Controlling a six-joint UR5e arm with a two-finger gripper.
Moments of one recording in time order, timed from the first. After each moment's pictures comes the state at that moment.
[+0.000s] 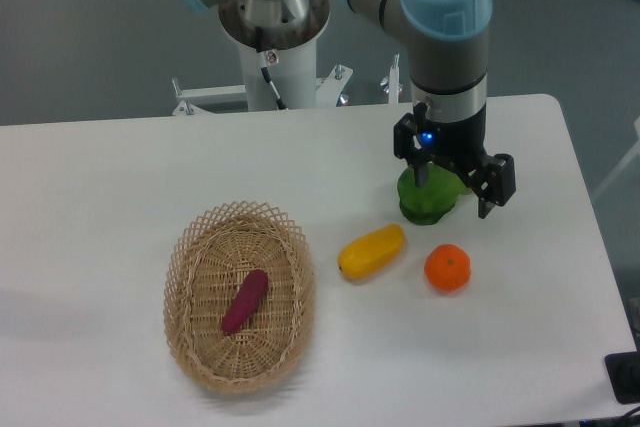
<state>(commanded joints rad) 2.55 -1.80 -1.48 -1.15 1.62 1.29</state>
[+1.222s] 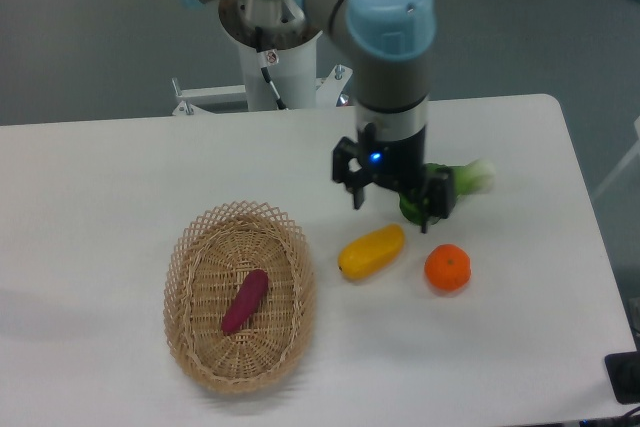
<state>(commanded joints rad) 2.39 -1.80 -1.57 -1.14 1.55 0.82</state>
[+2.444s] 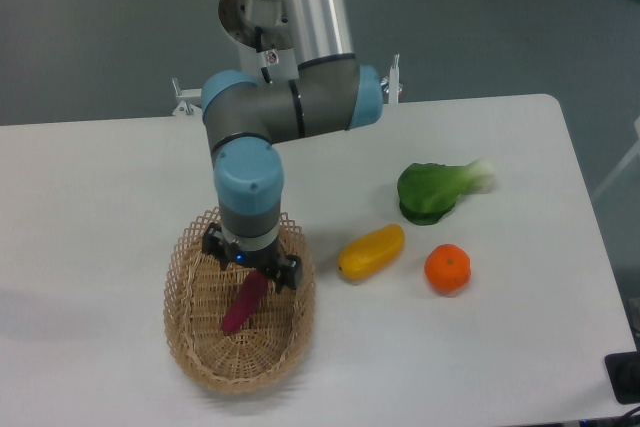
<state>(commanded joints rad) 2.17 -2.03 -1.71 -0.93 1.49 0.60</state>
